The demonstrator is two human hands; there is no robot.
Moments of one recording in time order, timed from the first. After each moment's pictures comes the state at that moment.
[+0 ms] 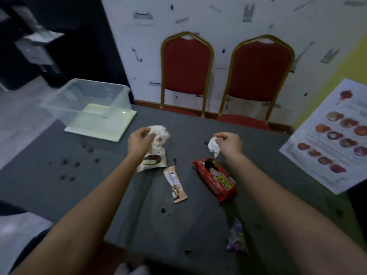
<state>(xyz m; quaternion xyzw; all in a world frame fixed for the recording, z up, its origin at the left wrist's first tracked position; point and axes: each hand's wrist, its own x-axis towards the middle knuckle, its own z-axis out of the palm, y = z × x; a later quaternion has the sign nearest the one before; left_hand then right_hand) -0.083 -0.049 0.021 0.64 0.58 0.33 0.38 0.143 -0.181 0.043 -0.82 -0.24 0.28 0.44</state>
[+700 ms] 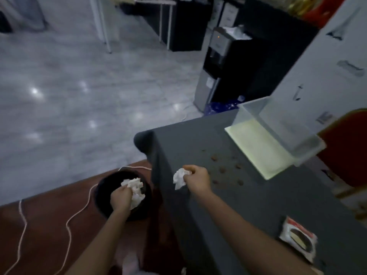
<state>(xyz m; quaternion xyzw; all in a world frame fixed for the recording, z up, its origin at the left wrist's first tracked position) -0.548 -0.127 -0.127 -0.03 0.78 0.48 0.40 -0.366 -0.037 -0.012 -0.64 -0.57 0.48 0.20</state>
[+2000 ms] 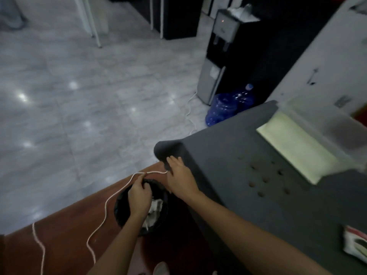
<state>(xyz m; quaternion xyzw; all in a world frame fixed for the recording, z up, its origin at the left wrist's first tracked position) -0.652 -0.087 -0.120 0.29 0.81 0.40 0.30 -0.546 -0.014 -0.061 -0.52 -0.78 0.33 0.07</state>
